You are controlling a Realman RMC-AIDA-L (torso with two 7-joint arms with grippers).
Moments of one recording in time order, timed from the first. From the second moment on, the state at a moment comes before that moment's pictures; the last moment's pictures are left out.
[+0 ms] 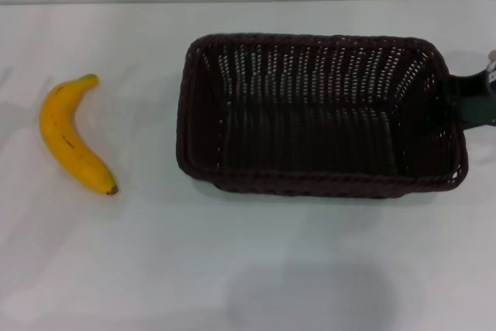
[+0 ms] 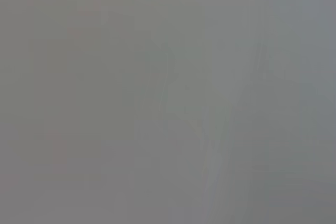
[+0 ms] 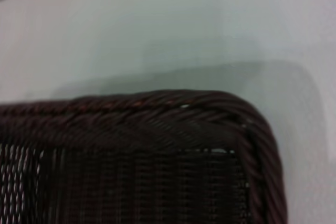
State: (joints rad) left arm -0.47 -1.97 -0.39 0.24 -1.18 -1.61 2.36; right arm 0.83 2.01 -0.77 -0.97 0.51 1.67 -0.18
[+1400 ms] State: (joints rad) left arm -0.46 -1.98 -0.39 0.24 -1.18 -1.64 2.36; right arm 0.79 2.00 -0.92 -0.99 0.63 1.71 -0.22
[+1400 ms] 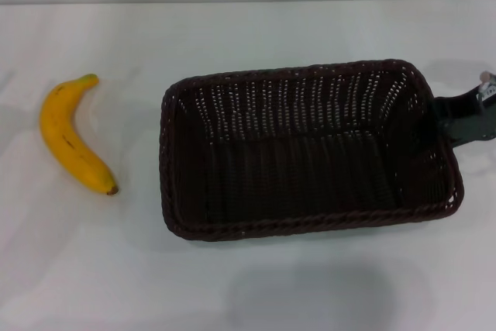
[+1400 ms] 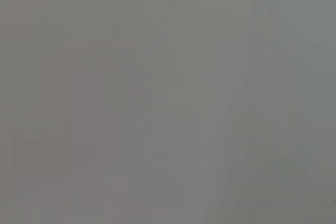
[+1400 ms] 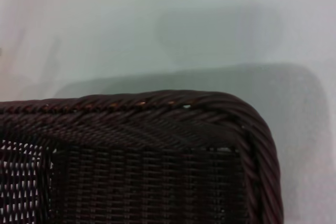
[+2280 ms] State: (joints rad) left arm -0.45 -1.99 -0.39 0.24 -1.20 -1.66 2.36; right arm 0.77 1.95 -0.95 -0.98 0.69 1.73 -0.29
